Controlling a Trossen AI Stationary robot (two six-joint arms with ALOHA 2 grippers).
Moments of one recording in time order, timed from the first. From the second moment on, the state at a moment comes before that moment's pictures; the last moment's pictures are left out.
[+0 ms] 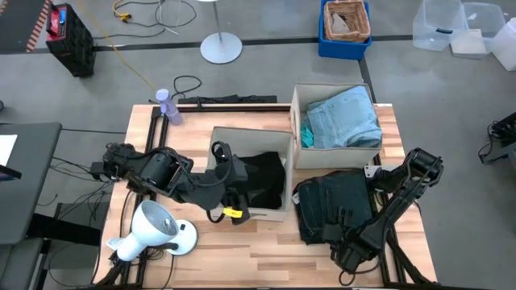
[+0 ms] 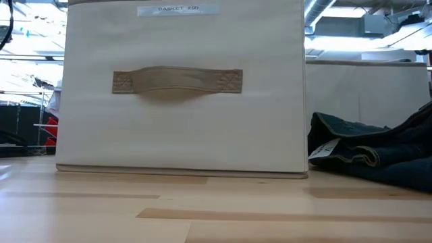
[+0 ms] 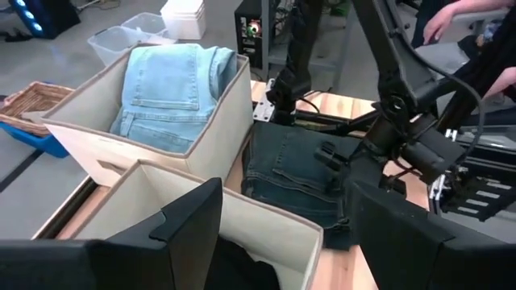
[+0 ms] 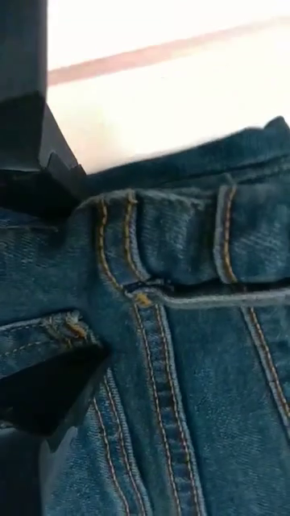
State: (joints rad) left arm -0.44 1.81 2.35 -1.09 -0.68 -0.38; right arm 0.93 1.70 0.93 -0.85 0.37 1.13
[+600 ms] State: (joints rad) left arm -0.44 1.81 2.35 -1.12 -0.69 -0.40; right arm 0.81 1.70 0.90 -0.75 0.31 0.98
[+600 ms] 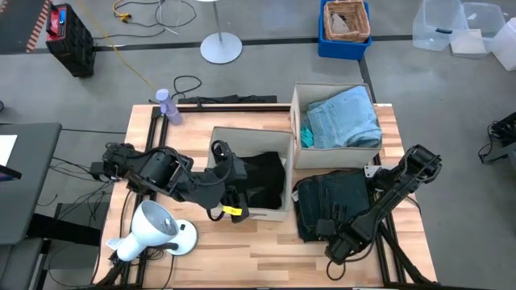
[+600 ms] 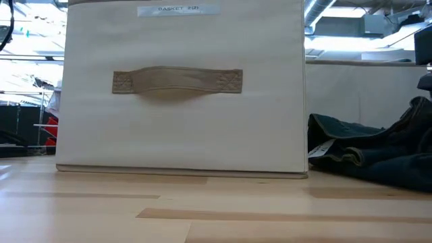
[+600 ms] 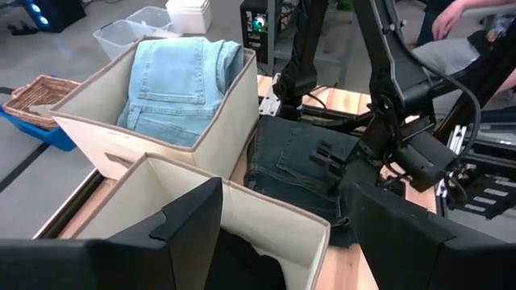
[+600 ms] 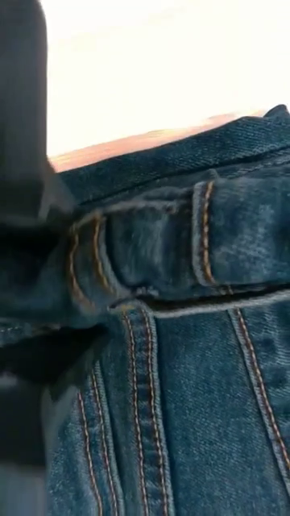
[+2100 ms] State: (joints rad) left arm -0.45 1.76 2.35 -1.14 -0.70 -0.36; right arm 0.92 1.28 1.42 -1.17 0.31 0.93
